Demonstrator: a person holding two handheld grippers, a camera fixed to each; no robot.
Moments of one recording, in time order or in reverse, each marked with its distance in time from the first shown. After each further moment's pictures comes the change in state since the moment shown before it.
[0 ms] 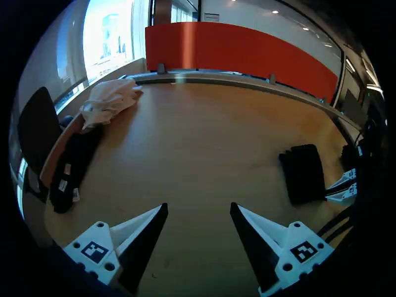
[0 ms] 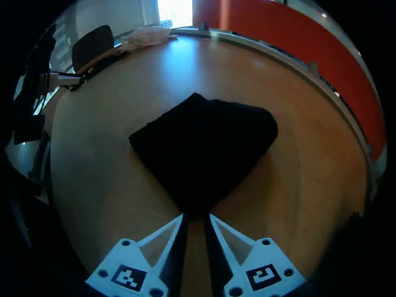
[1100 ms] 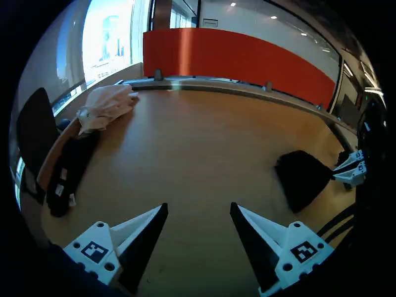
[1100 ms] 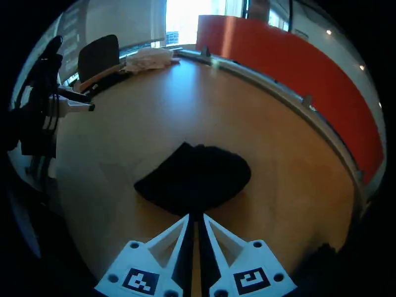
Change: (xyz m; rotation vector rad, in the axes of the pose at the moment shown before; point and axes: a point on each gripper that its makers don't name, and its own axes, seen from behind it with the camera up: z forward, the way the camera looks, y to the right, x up) left arm 0.020 0.014 0.000 -0.031 0.047 -0.012; right arm 0.087 0.028 -0.049 -0.054 0.139 -0.100
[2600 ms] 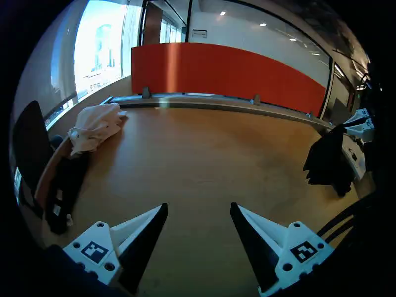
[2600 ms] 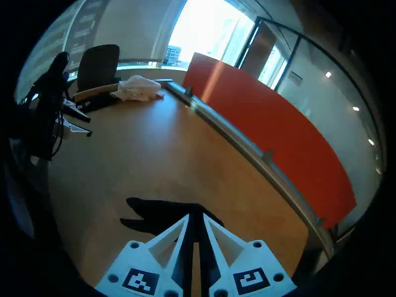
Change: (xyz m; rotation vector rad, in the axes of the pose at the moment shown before) left arm 0.043 0.026 -0.002 -0.060 0.080 0.033; right arm 0.098 0.092 -0.109 -0.179 0.149 -0.168
